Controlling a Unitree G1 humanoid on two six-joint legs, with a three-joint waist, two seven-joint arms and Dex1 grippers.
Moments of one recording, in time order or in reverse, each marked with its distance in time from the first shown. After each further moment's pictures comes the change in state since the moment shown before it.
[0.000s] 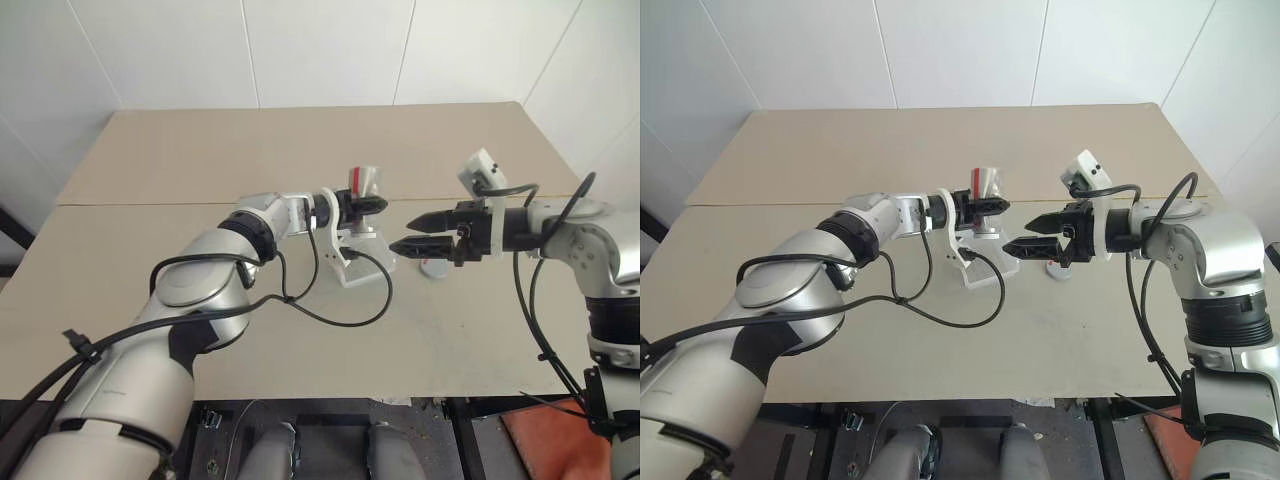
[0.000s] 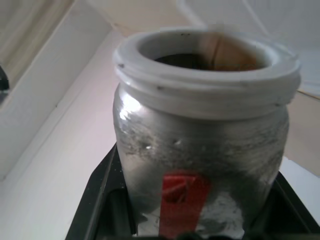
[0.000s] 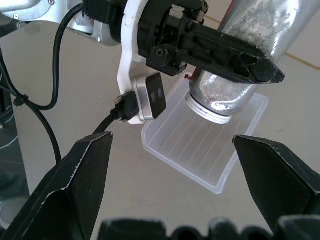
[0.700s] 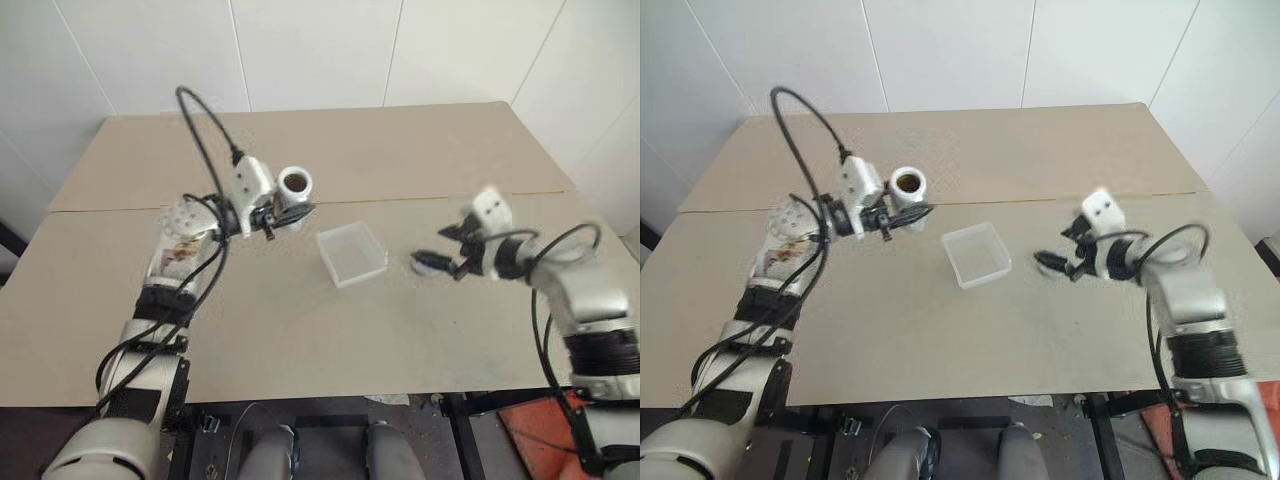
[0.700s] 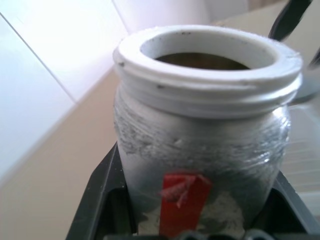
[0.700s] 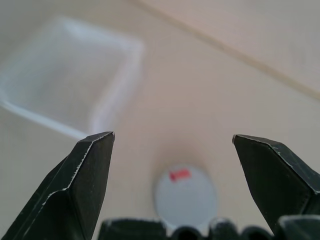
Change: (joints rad) left arm 0.506 0.205 1.013 -0.629 -1.333 0.039 -1.383; right arm 0.100 0.018 -0.025 0.057 -0.185 -0.305 -0.055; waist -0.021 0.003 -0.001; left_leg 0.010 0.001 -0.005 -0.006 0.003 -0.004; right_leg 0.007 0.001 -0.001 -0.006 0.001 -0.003
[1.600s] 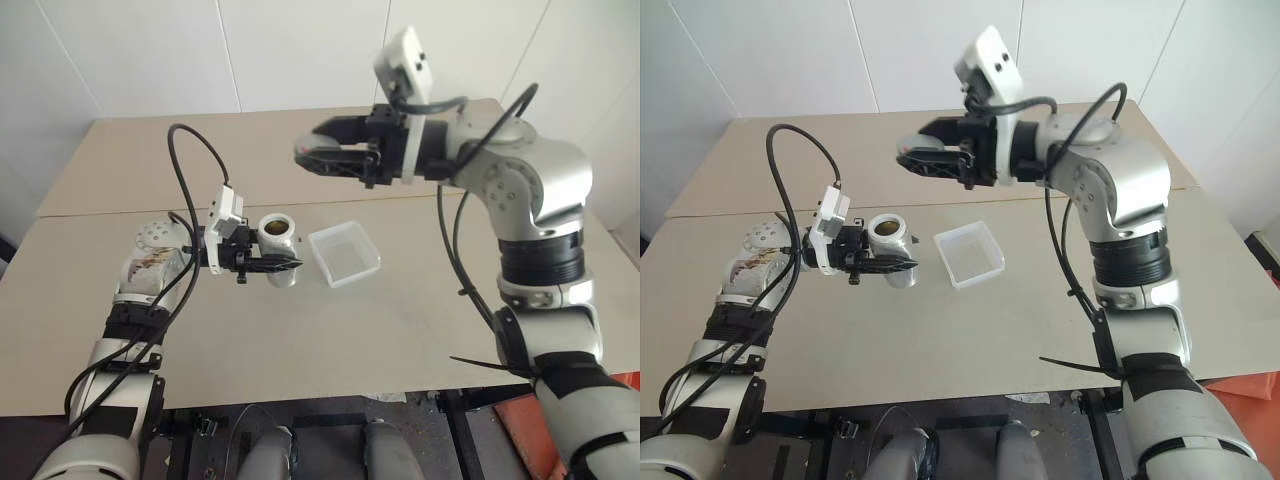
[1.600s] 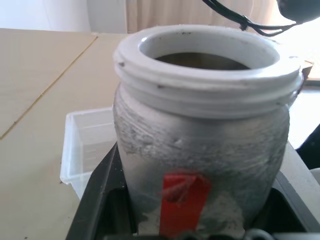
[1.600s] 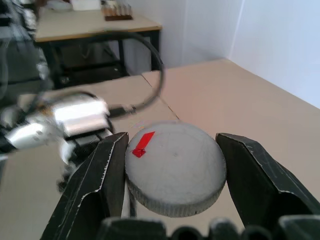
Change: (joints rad) left arm 0.225 0.110 0.142 -0.249 -0.507 0.537 -0.666; right arm -0.370 0.268 0.123 0.033 -0.001 0.000 -0.092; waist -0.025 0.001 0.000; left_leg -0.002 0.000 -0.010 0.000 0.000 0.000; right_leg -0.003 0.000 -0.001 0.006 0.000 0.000
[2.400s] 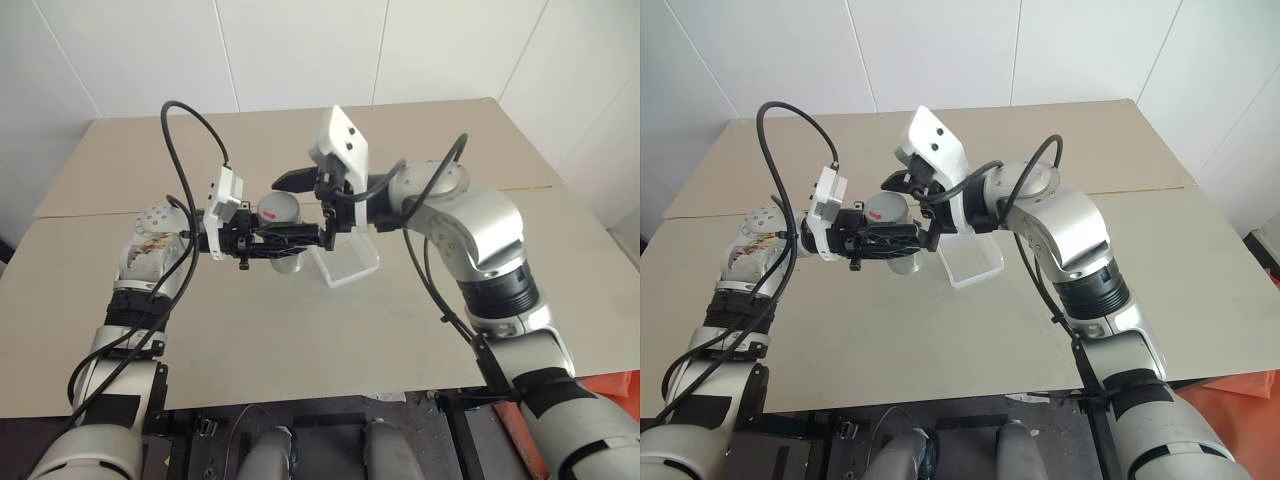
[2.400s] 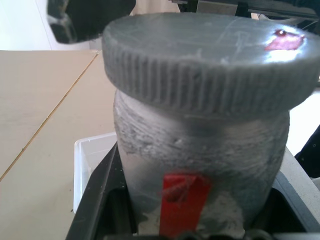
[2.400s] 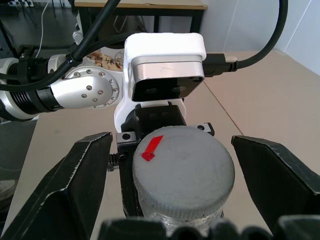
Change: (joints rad) left arm -0.064 -0.001 -0.005 0.021 -0.019 0.008 -0.039; right arm 0.002 0.173 0.174 -0.096 0.003 -0.005 0.041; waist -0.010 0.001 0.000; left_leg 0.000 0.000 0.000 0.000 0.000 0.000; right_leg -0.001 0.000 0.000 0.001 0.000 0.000
